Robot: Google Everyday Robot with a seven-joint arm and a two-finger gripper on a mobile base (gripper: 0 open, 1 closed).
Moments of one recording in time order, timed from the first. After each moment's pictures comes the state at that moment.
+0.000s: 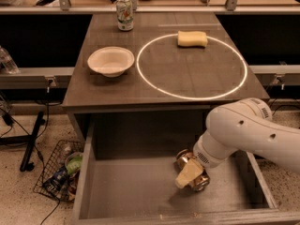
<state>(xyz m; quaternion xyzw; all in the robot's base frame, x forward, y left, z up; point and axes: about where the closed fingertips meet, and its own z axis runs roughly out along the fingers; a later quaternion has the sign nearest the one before) 0.436 -0.155 0.647 -0.36 0.93 0.04 0.09</state>
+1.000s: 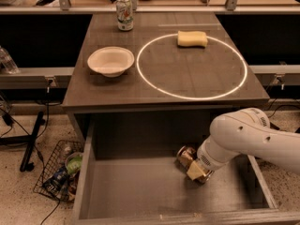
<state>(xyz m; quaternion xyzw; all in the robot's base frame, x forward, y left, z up) 0.449 -0.176 0.603 -0.32 0.94 0.05 0.09</state>
